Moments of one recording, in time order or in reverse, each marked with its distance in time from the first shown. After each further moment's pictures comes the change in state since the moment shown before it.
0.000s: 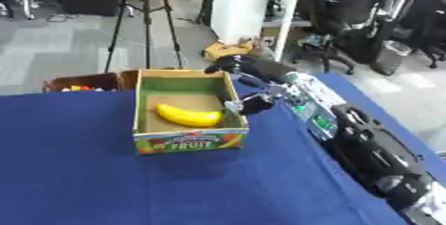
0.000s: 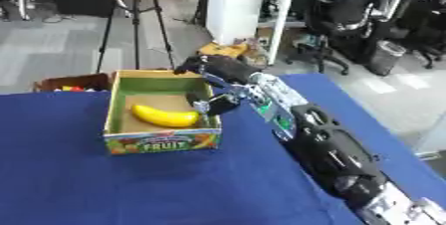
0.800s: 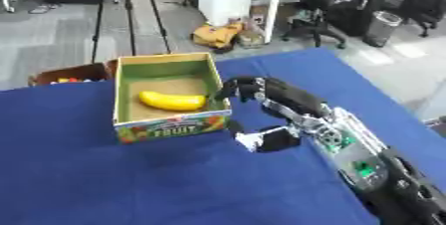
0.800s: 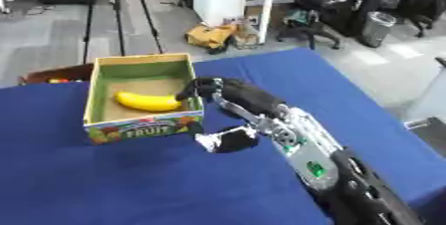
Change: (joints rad) left arm 0.024 0.000 0.023 0.011 -0.005 -0.006 0.028; right arm 0.240 0.241 -0.004 -0.384 -0.109 0.072 0.139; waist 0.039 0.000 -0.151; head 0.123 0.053
